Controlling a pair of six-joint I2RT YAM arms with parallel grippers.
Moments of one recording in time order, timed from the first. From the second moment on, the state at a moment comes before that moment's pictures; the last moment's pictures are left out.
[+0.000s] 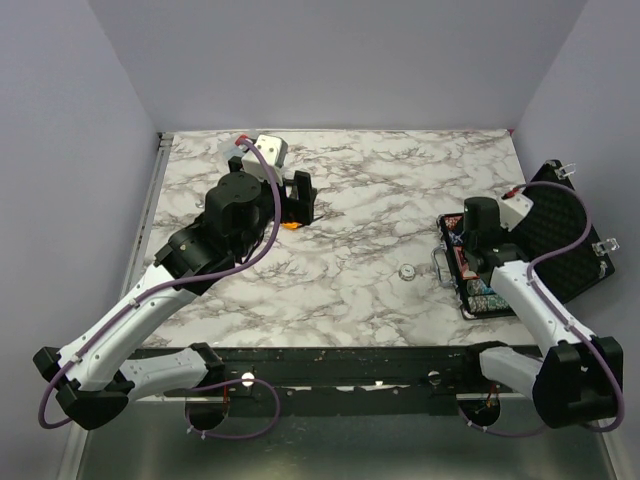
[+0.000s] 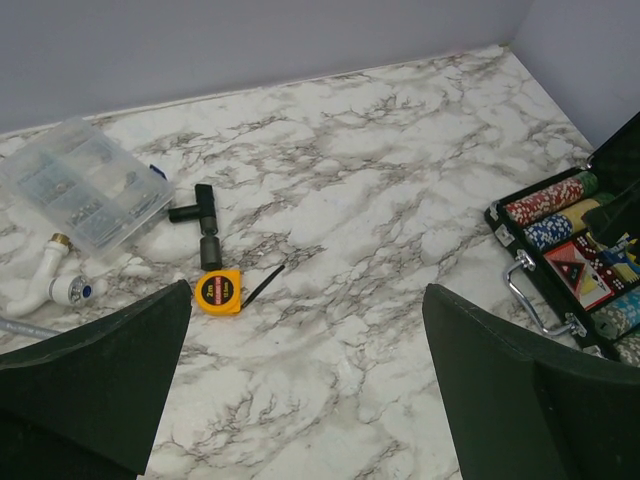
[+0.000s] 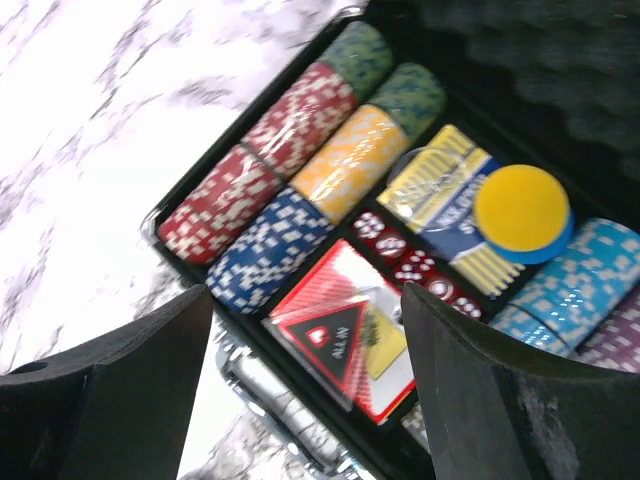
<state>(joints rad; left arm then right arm) -0.81 1.06 1.30 -0.45 -0.38 -0.23 0.10 1.09 0.68 -0.28 0.66 0.62</state>
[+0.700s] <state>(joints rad) -0.82 1.11 1.30 -0.45 -0.35 -0.25 0.01 1.52 0.85 -0.39 0.99 0.75</state>
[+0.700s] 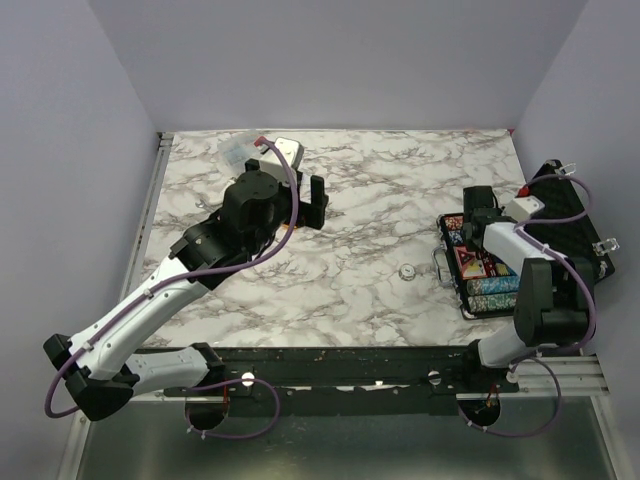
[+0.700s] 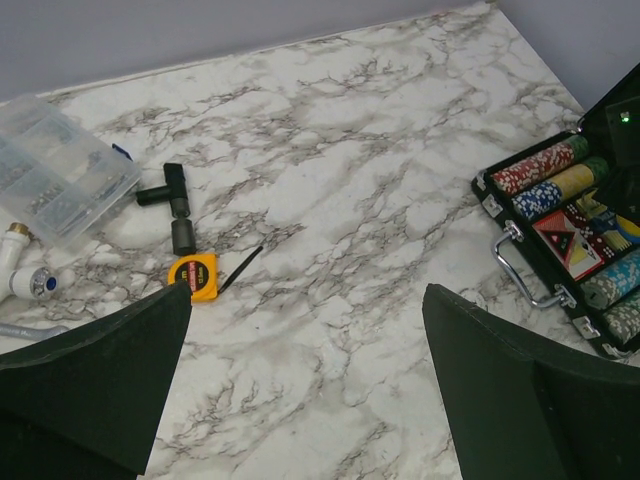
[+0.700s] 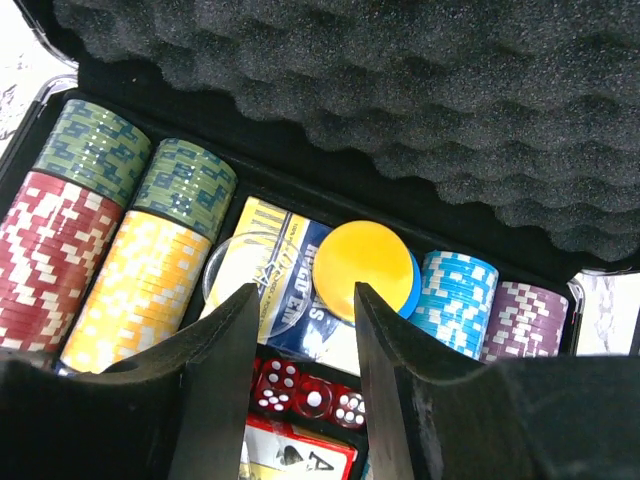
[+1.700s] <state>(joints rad) -0.87 1.14 1.31 -0.46 -0.37 -0.23 -0.09 1.62 0.86 -0.35 1.00 0.74</state>
